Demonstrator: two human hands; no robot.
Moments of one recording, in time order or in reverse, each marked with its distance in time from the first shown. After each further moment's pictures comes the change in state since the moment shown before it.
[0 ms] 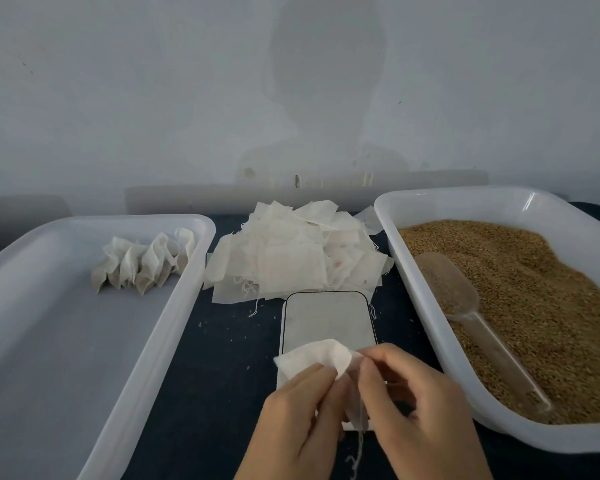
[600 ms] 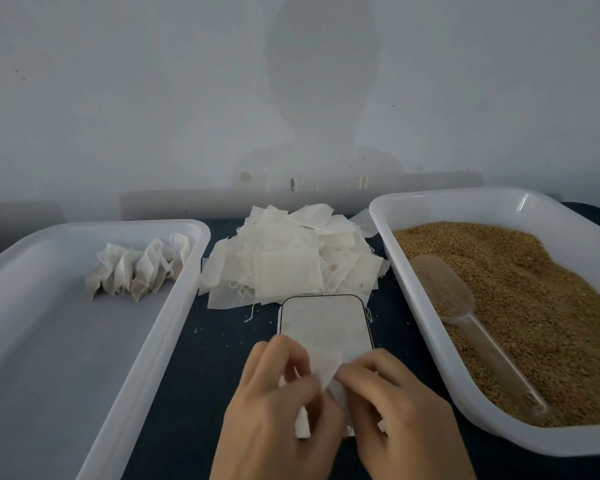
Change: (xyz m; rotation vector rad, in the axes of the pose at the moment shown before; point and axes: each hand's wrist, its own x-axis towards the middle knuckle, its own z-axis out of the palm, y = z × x) left_hand 0.009 -0.001 -0.010 0.455 0.307 0.410; right_hand 0.002 0.002 0.002 -0.509 -0.100 -0.321
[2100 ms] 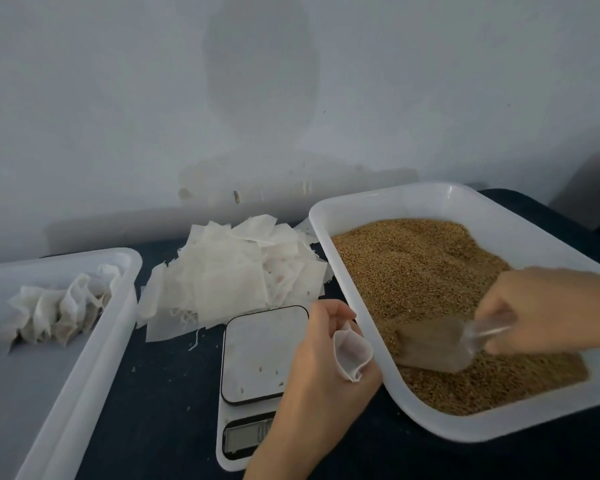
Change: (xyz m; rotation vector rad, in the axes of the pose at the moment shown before) left_hand 0.049 0.038 0.079 -0.709 -0.360 -0.267; right_hand 0.034 0.135 -0.166 -0.482 -0.752 0.603
